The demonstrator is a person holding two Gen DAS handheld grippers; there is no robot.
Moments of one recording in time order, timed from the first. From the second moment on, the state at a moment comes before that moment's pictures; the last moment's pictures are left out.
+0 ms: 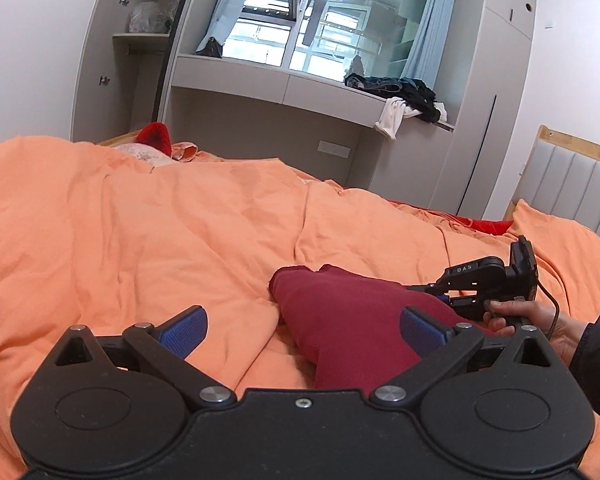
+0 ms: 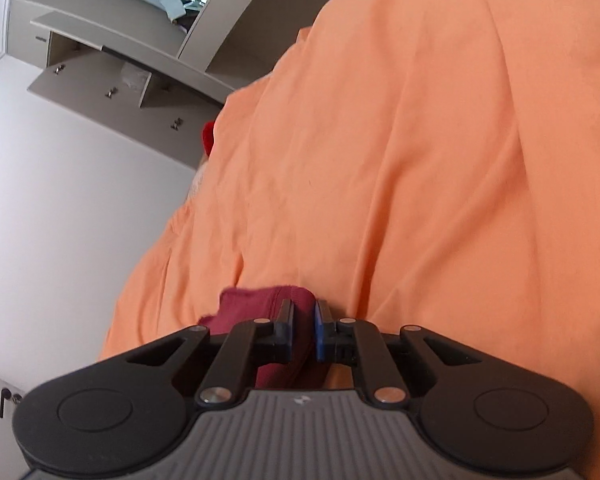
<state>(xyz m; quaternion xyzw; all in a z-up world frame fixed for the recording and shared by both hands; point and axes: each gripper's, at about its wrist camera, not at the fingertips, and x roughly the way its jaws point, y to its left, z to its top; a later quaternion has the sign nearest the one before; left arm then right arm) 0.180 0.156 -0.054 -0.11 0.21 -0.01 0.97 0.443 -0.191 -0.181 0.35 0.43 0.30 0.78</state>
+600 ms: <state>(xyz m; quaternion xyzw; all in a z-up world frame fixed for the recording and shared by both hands) 0.139 0.130 -0.047 -0.07 0.23 0.07 0.97 0.113 -0.156 -0.017 0.00 0.25 0.24 0.94</state>
